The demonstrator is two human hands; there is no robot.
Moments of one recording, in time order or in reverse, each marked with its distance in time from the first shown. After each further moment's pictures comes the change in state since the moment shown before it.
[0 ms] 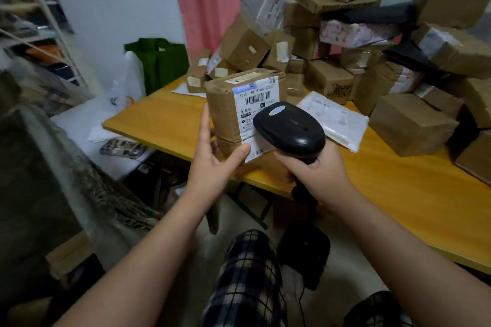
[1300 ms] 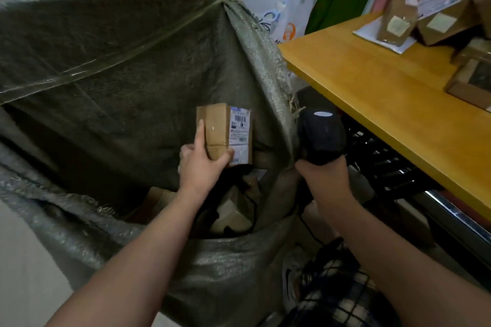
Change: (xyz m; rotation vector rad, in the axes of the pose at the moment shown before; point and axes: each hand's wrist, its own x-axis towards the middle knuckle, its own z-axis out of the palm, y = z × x) left_hand -0.094 -0.158 -0.264 0.655 0.474 -0.767; right_hand 0.000 0.075 0.293 0.136 -0.159 0.461
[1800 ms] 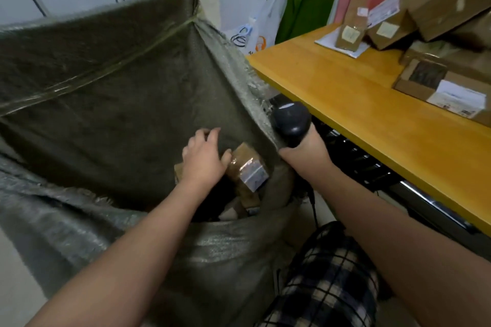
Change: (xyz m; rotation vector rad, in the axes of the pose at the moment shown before) left_hand -0.023 0.052 0.010 0.391 0.054 0.380; right_hand 0.016 -0.040 -0.033 -0.371 -0.127 -0.037
